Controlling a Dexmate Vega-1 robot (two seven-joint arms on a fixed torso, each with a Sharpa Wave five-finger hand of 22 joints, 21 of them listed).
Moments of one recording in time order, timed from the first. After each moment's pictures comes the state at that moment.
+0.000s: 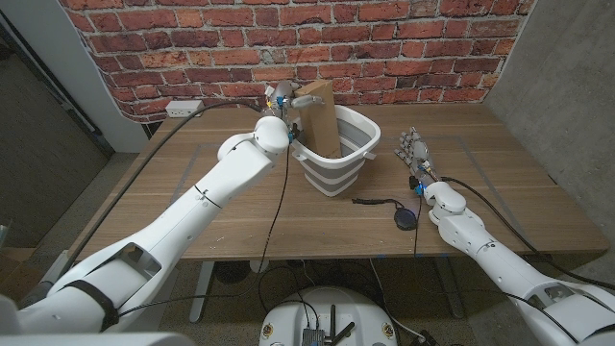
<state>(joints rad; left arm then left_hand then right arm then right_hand) 0.63 0.47 0.60 -1.97 -0.16 0.66 0.52 1.00 -0.13 0.47 -0.18 0.35 0.83 0.05 0.34 0.20 0.91 -0.06 0.26 0.18 0.97 -0.10 0.22 0.17 0.74 -0.07 0.24 0.17 -0.81 -0.44 -0.39 -1.15 0.60 0.31 -0.07 0.01 0.07 0.36 0.15 0.24 0.12 -0.09 0.19 0.17 0.12 -0.04 0.19 0.19 -0.02 -0.01 0.20 0.36 0.25 0.04 0.19 0.17</state>
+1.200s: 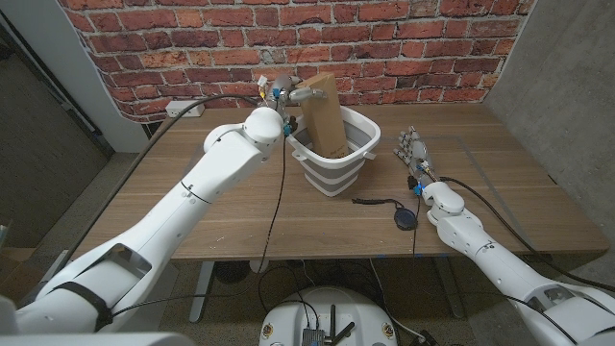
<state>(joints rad) 0.64 0.50 0.54 -2.08 -0.28 0.72 0.48 1.01 -0.14 0.47 -0.18 0.36 0.84 0.05 0.34 0.20 0.93 -0.06 0.25 0.18 0.98 -0.10 0.21 0.17 0.74 -0.08 0.24 0.17 -0.82 -0.44 -0.39 -1.18 0.59 0.31 -0.09 0.01 0.07 0.35 0.15 0.24 0.12 -0.09 0.19 0.17 0.12 -0.04 0.19 0.19 -0.02 -0.01 0.20 0.36 0.25 0.04 0.19 0.17</state>
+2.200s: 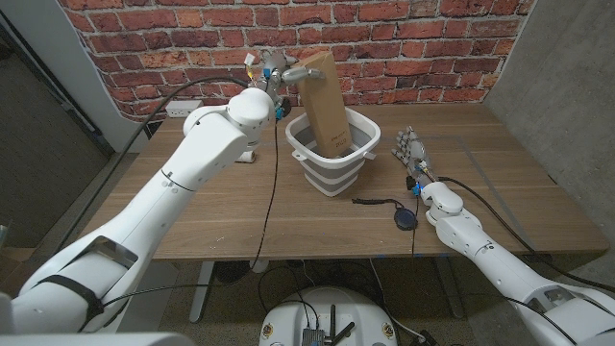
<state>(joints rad) 0.60 0.55 0.47 -2.17 -0.38 0.76 0.46 1.01 -0.14 0.47 -0.18 0.35 0.85 0.05 0.32 0.20 0.94 -0.06 0.24 0.19 0.98 -0.09 0.20 0.17 0.74 -0.08 0.22 0.17 -0.82 -0.45 -0.40 -1.19 0.59 0.30 -0.08 0.01 0.07 0.35 0.16 0.24 0.12 -0.09 0.19 0.17 0.12 -0.04 0.19 0.19 -0.02 -0.01 0.21 0.35 0.25 0.04 0.19 0.17</state>
